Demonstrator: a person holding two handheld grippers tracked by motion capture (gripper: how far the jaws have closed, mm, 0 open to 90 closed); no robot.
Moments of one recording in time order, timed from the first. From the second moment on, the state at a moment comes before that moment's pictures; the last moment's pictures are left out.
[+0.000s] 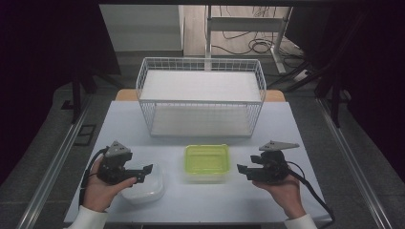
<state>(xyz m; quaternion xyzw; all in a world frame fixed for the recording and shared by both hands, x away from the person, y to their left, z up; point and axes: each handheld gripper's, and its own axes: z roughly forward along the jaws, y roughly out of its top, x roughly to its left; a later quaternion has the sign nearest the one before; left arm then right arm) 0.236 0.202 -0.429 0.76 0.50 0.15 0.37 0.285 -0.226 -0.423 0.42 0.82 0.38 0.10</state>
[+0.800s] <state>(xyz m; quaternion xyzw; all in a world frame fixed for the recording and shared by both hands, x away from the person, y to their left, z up) 0.237 0.177 -0.415 0.75 0.51 0.12 0.40 0.295 -0.227 -0.419 0.43 0.79 0.43 0.08</state>
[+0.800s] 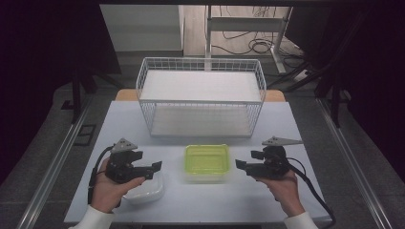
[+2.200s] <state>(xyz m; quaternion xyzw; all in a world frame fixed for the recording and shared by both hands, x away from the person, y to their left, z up) 0.332 0.117 -0.428 0.73 0.57 0.01 0.39 0.359 -0.198 -0.426 0.44 0.79 0.41 0.06</state>
